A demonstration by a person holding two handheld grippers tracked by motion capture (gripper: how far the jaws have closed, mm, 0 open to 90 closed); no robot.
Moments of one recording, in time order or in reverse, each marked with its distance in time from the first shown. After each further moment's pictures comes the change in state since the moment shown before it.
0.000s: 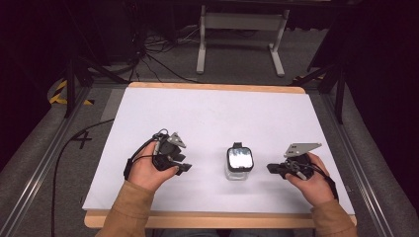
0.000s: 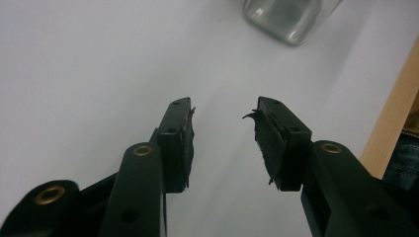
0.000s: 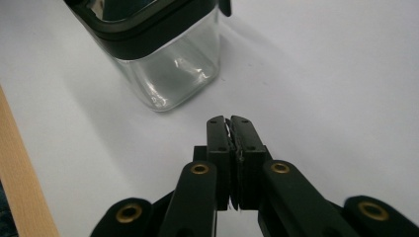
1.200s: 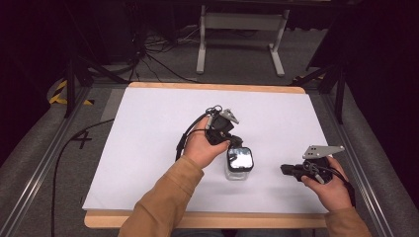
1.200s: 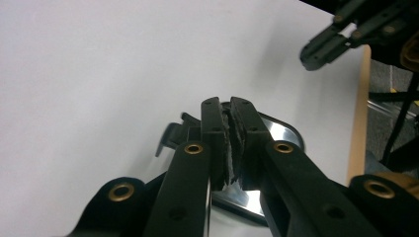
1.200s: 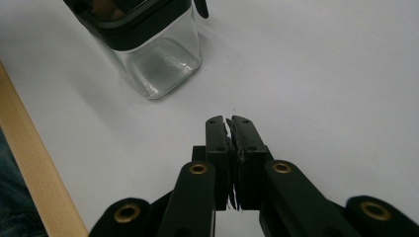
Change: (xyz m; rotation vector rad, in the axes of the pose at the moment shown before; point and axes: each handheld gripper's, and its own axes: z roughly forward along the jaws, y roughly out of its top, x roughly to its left) left arm -0.009 0.122 0.056 -0.153 -0.162 0.039; right arm -0.006 -0.017 -0.032 -0.045 -0.018 0.063
